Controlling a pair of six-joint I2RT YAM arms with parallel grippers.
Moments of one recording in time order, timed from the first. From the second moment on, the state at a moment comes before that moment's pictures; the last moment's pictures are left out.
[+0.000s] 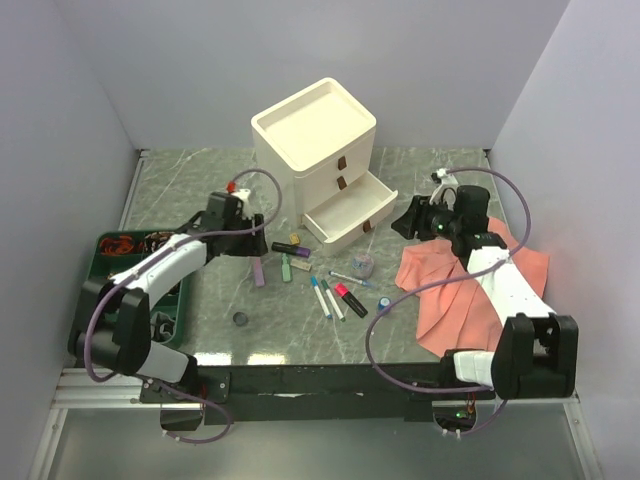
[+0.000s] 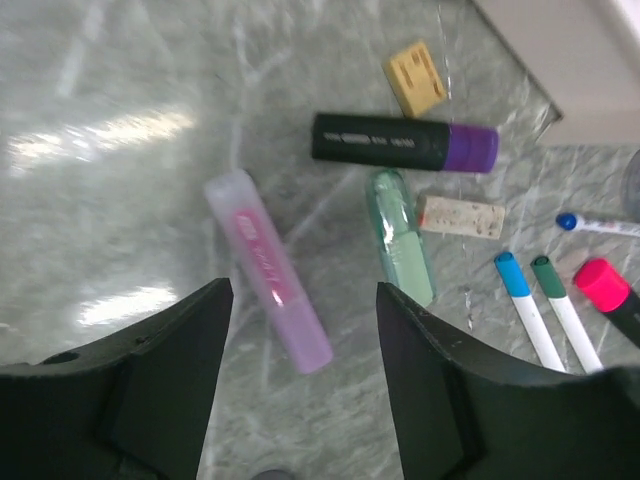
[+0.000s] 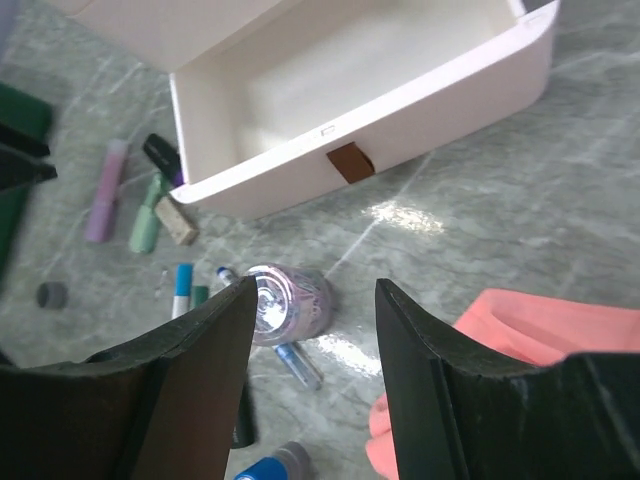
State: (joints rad) left arm -0.30 1.42 0.90 -0.32 0.14 -0.26; right arm 0.00 1.27 0.83 -0.12 -0.61 0.17
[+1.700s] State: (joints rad) left arm -0.64 1.49 1.13 -0.44 0.07 -0.17; right arm 0.02 1.05 0.70 -0.21 -0.40 0.11
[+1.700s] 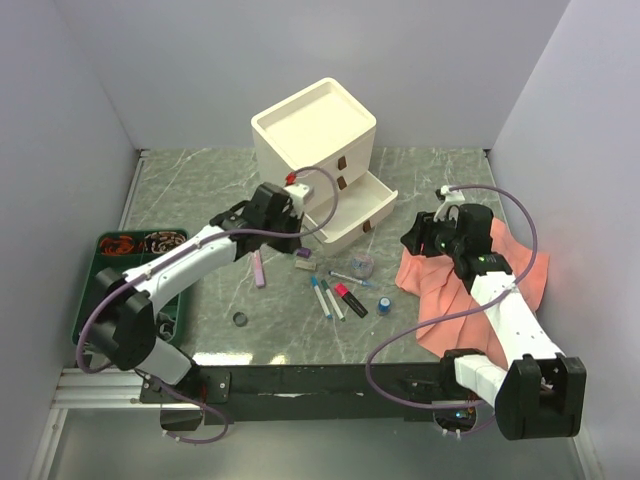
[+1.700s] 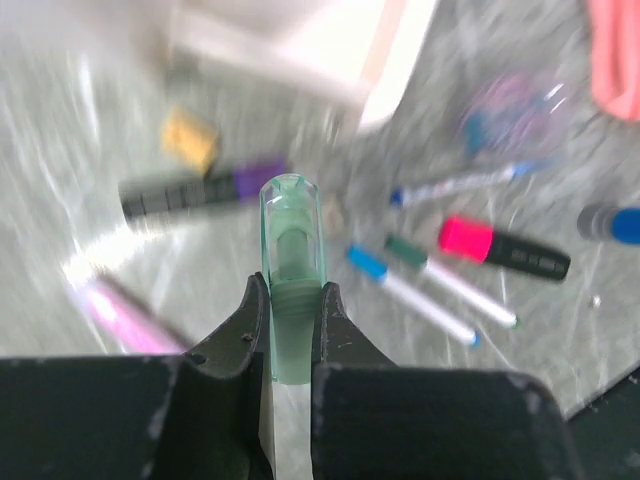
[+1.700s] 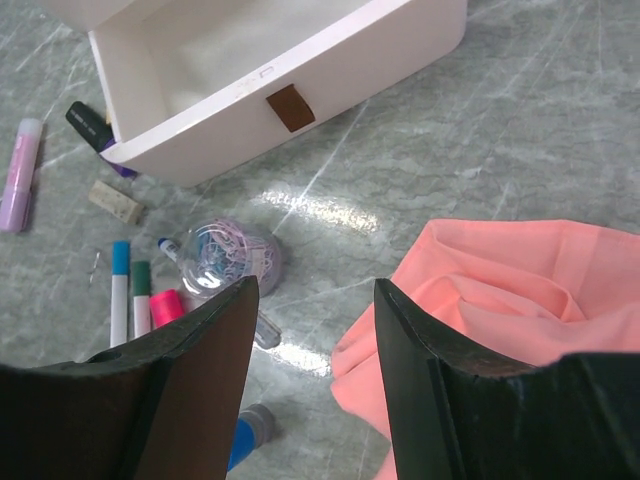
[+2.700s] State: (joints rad) left arm -0.73 1.93 1.60 -0.25 -0.02 0.28; right arm -0.06 1.04 0.70 -0.21 -0.38 0.11
